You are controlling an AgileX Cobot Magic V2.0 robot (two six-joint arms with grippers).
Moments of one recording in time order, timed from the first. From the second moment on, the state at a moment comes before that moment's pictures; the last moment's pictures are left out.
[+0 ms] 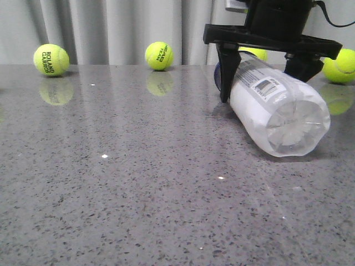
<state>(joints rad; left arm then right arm) -0.04 0.00 0.00 -0.02 0.11 0.06 0.43 1.80 -1.51 0.11 1.07 0.38</state>
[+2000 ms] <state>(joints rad) -0.04 0.00 0.00 -0.02 0.11 0.06 0.64 1.96 -1.81 0.11 1.24 -1.09</state>
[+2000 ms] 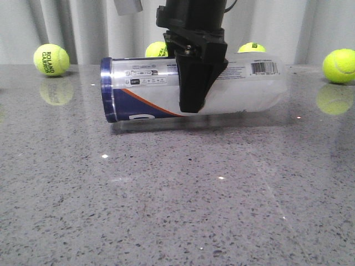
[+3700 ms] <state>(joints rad) -0.04 0.00 0.00 -0.02 0.11 0.06 0.64 1.96 -1.81 0.12 1.22 -1.01</state>
